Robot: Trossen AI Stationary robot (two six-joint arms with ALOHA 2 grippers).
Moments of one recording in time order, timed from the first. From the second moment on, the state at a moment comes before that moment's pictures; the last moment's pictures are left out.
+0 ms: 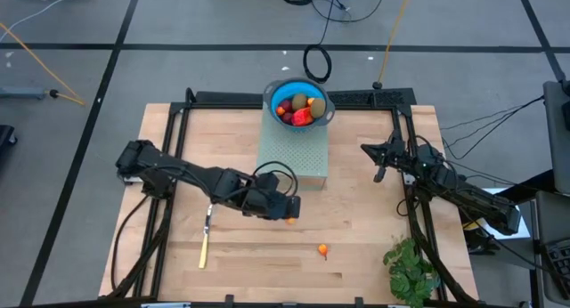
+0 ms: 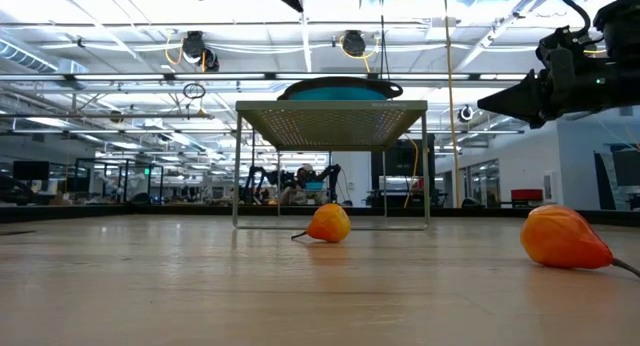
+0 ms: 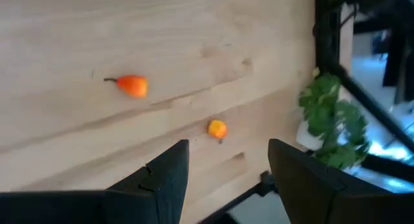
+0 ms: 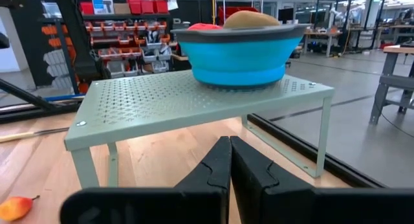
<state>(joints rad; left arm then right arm) -0.30 1.77 1.67 -0.82 -0.18 -1.68 -0.50 0.04 0.02 0.01 -0.10 0.04</state>
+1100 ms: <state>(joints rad) -0.27 2.04 1.67 -0.81 -0.11 -2.47 -0.50 0.05 0.02 0.01 -0.10 0.04</state>
